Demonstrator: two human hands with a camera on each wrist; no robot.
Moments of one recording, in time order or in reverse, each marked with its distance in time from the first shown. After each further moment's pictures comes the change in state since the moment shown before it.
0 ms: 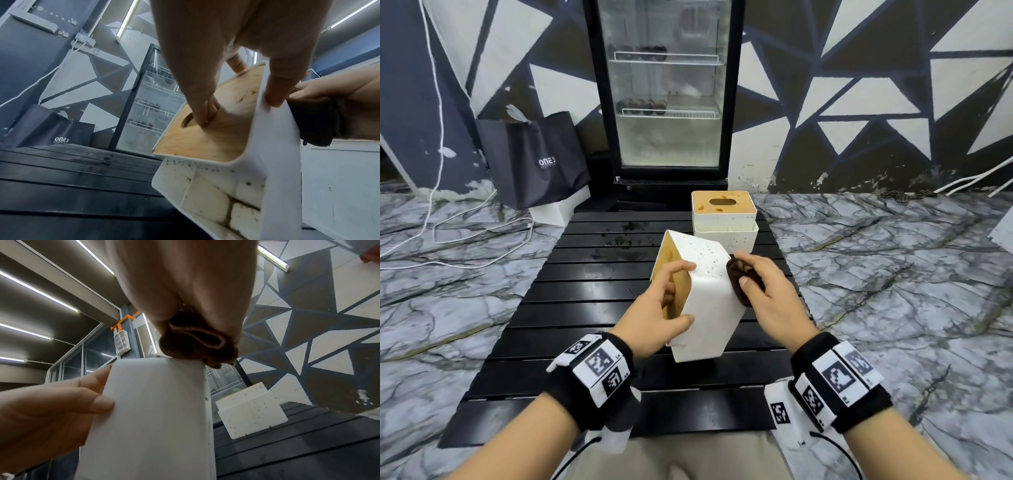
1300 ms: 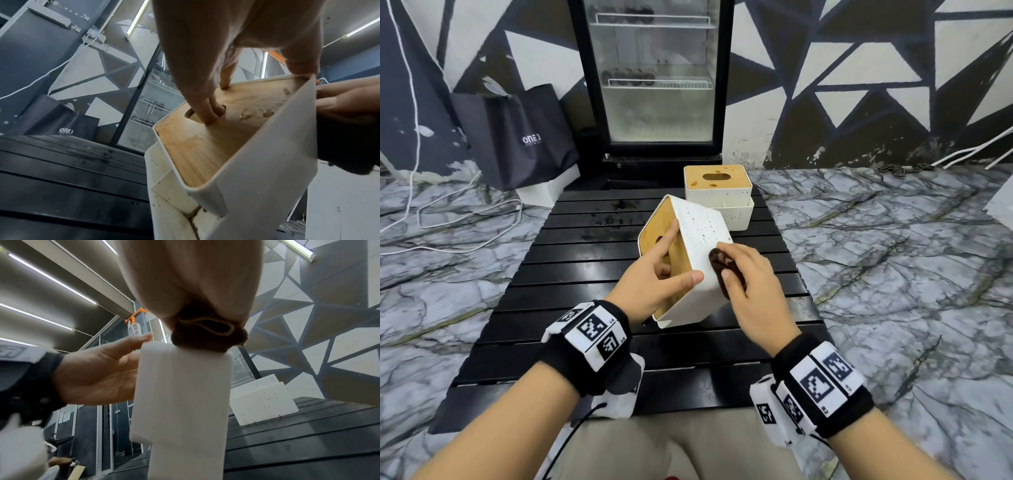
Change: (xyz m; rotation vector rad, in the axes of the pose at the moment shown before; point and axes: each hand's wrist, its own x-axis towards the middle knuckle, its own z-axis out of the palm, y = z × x) left_hand 0.018 0.004 -0.001 -0.153 0.002 -0.063; right_hand -0.021 0.004 0.024 -0.123 0.049 -0.069
